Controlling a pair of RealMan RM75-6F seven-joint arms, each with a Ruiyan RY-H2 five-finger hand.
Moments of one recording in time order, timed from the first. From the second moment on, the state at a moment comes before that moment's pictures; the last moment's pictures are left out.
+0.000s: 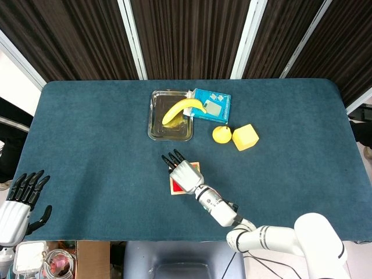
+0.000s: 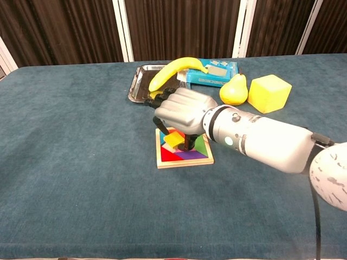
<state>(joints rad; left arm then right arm) -0.10 -1.17 0.02 -1.46 1.72 1.64 -0.09 0.96 -1.84 0.17 -1.24 -1.13 0.87 -0.89</state>
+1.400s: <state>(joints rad) -0.10 -1.16 0.02 -1.46 1.72 1.64 -0.10 0.89 -1.70 0.09 -1.43 -1.21 1.02 -0.82</state>
